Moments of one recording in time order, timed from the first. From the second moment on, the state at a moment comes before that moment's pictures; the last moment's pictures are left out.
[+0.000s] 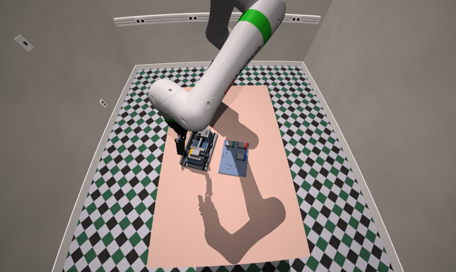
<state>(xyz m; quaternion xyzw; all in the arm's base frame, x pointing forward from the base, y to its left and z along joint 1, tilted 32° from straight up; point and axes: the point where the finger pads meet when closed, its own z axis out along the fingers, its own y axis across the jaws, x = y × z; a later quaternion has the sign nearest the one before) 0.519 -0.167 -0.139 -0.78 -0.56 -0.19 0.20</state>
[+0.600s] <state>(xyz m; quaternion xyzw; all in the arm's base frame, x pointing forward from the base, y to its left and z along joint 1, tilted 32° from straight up) 0.519 -0.165 -0.142 -0.78 -0.56 -0.19 0.20</state>
